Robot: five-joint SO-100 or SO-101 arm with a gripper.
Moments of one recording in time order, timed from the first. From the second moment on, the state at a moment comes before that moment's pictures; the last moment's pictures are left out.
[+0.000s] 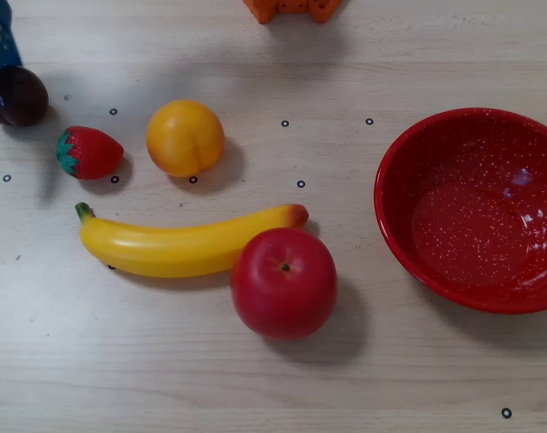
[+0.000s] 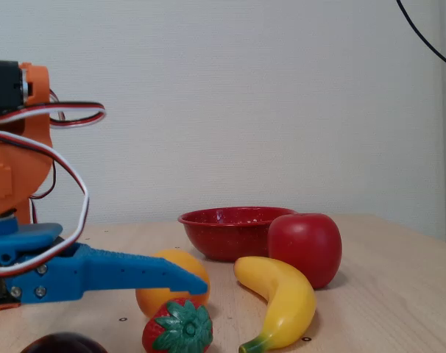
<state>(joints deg) -67.9 33.8 29.8 94.7 81.9</state>
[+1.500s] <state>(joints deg) -66.7 33.1 30.9 93.3 82.9</state>
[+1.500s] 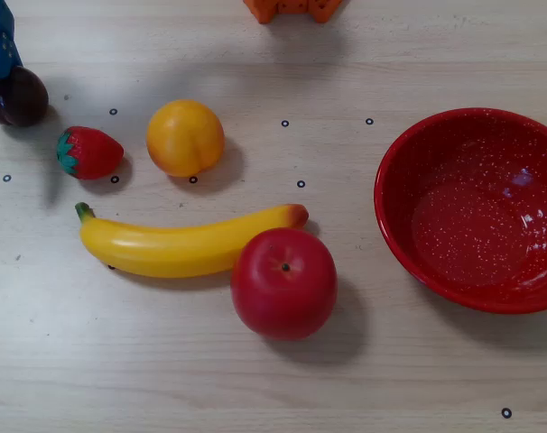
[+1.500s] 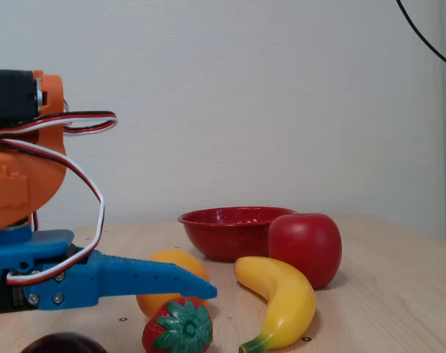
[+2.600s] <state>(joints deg) -66.7 33.1 31.3 93.3 86.6</state>
